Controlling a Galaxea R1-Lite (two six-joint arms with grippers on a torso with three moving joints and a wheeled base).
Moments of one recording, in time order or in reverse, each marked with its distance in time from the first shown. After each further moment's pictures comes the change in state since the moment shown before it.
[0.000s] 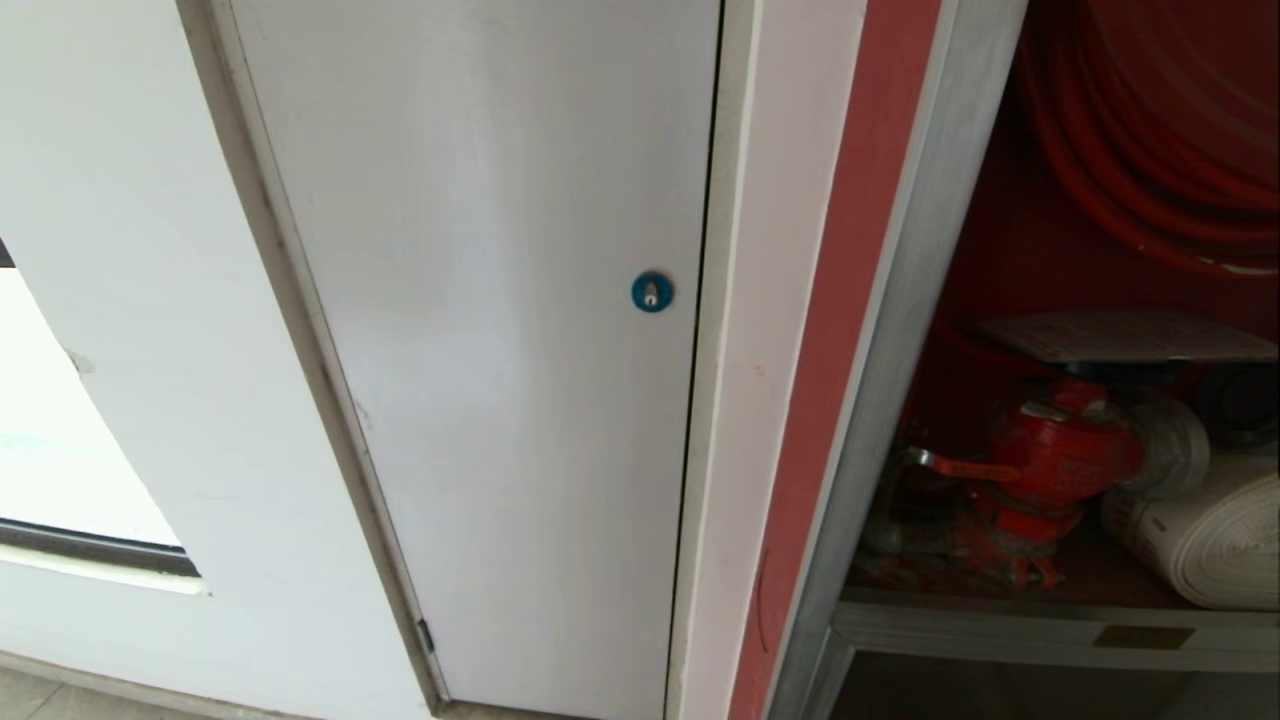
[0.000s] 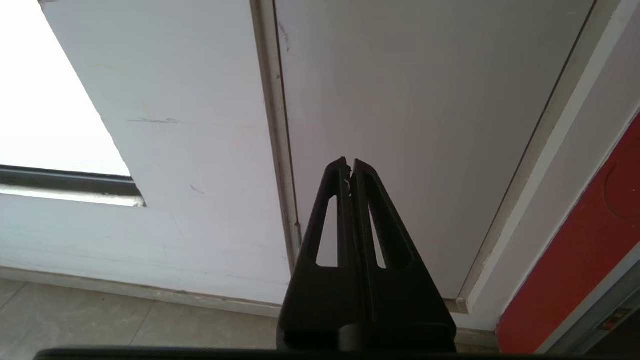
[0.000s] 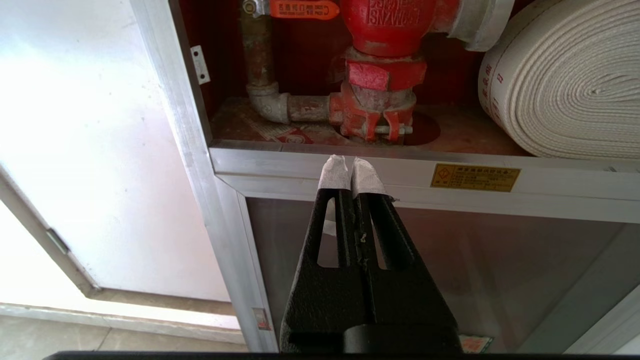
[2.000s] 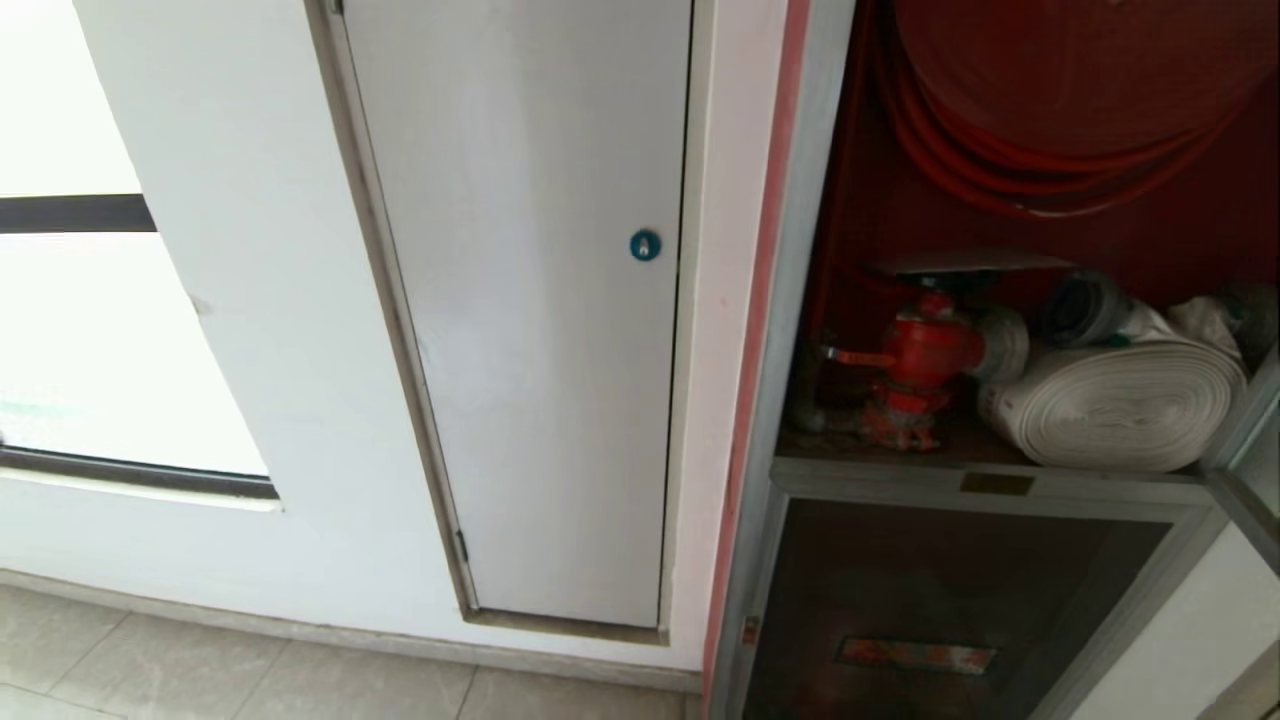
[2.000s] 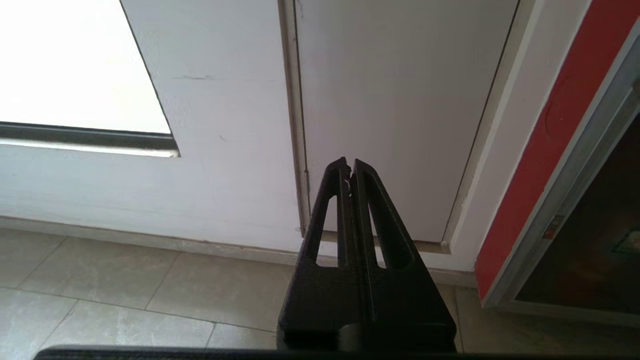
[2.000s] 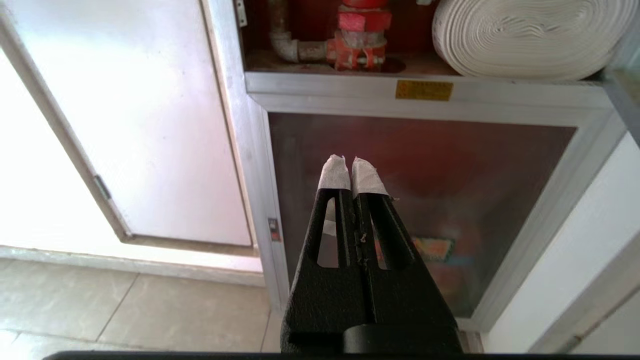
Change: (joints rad) left arm 0.000 0.000 0.000 0.000 0.001 -0.001; right arm 0.000 0.000 0.000 0.000 0.000 0.000
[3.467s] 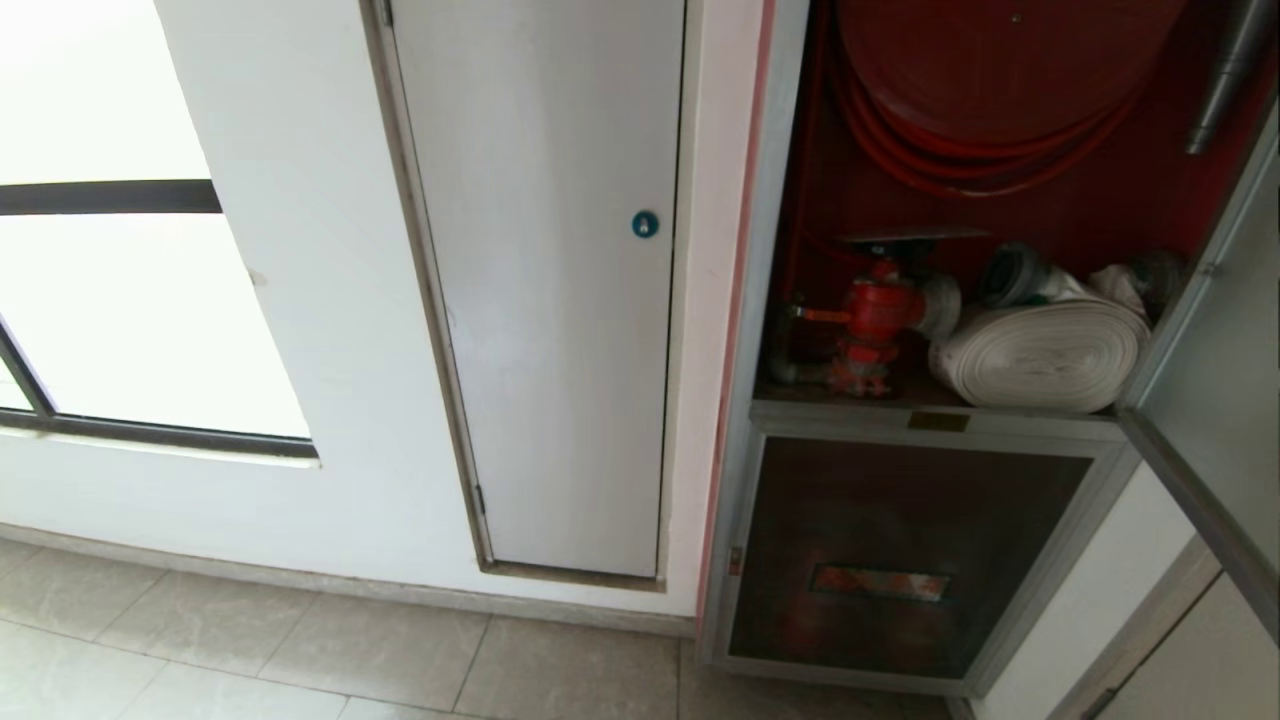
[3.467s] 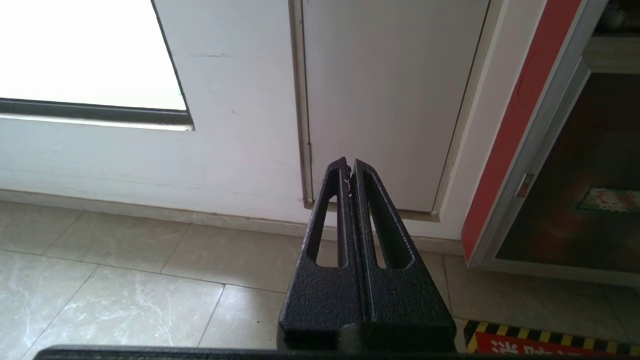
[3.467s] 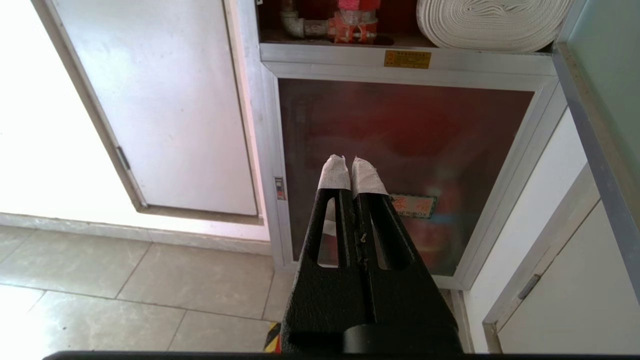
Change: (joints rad) left arm 0.000 0.000 0.000 0.000 0.000 -0.004; right arm 0.000 0.000 0.000 -0.002 0.003 -0.009
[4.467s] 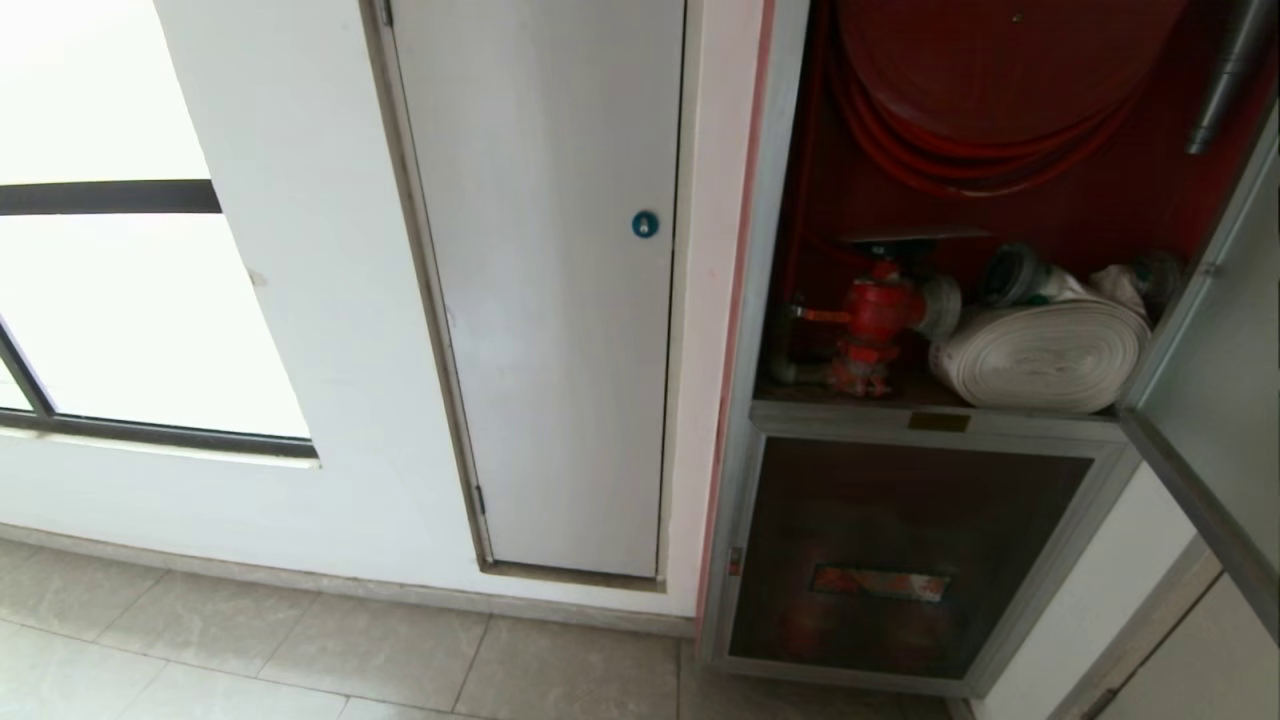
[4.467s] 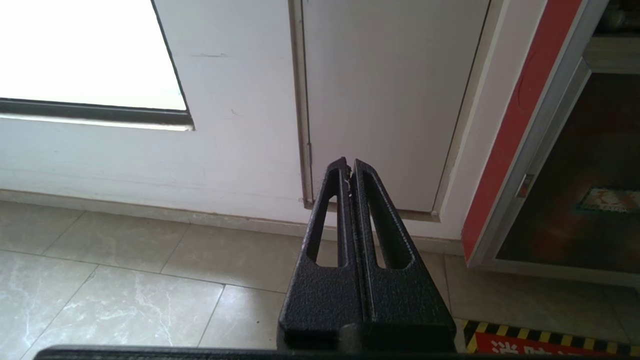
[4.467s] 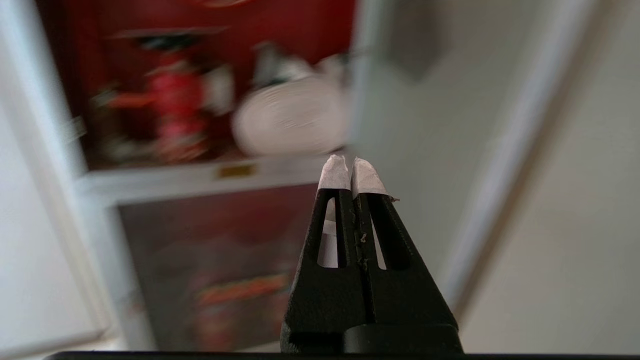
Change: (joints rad) left arm 0.000 0.000 0.000 0.000 0.000 0.000; right arm -0.010 0.386 -0.519 -0.054 -0.475 -0.172
